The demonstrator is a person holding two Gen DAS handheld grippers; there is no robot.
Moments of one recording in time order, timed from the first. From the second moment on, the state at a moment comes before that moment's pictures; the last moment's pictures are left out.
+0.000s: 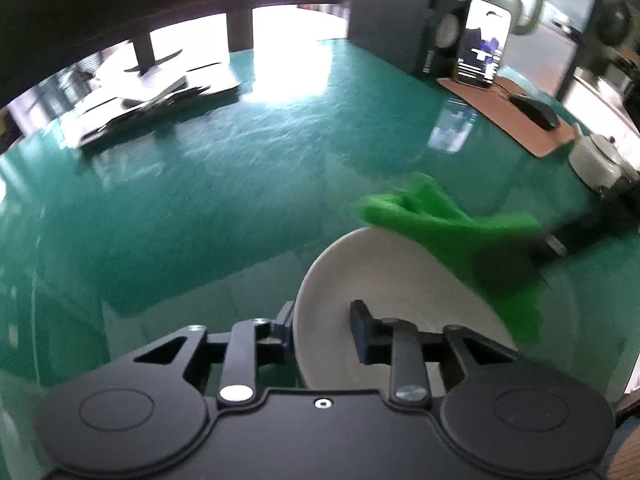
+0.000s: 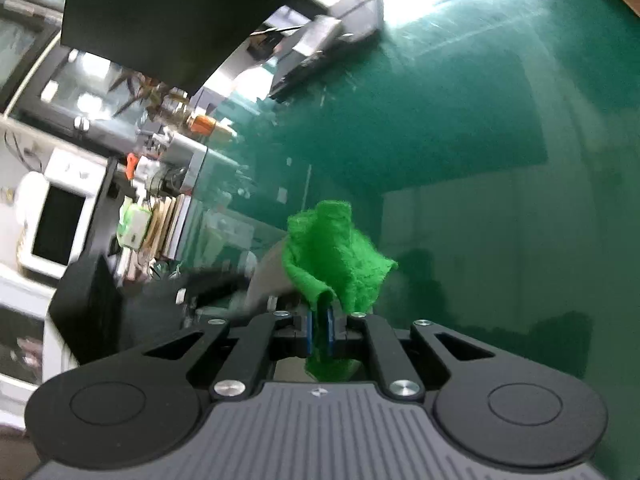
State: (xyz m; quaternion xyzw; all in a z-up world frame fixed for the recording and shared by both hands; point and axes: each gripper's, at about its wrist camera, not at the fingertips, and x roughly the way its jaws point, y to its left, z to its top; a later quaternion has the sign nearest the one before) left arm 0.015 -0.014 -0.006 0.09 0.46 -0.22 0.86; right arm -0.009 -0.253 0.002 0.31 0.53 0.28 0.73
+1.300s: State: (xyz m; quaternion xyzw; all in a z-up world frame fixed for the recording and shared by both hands) left arm 0.011 -0.006 -0.018 -0.01 0.46 -0.16 0.88; right arm 0.029 -0.292 -0.044 0.49 0.57 0.17 0.63
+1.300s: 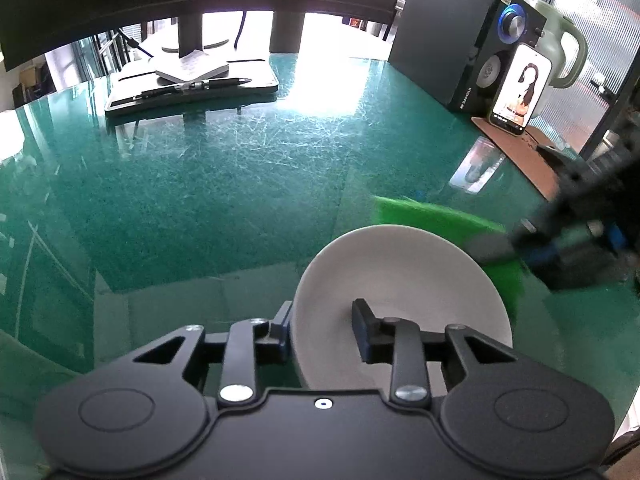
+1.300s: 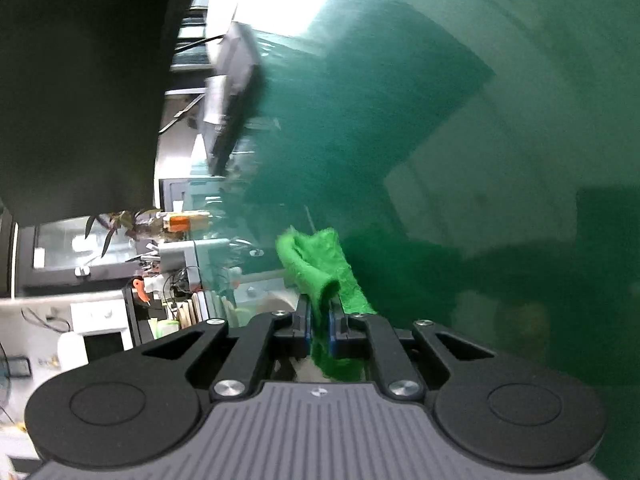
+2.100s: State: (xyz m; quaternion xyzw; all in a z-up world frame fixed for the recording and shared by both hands) left arm 0.011 -0.013 -0.017 0.02 0.45 -0.16 0.88; right arm 0.034 -0.288 -0.048 0.53 0.54 0.18 0.62
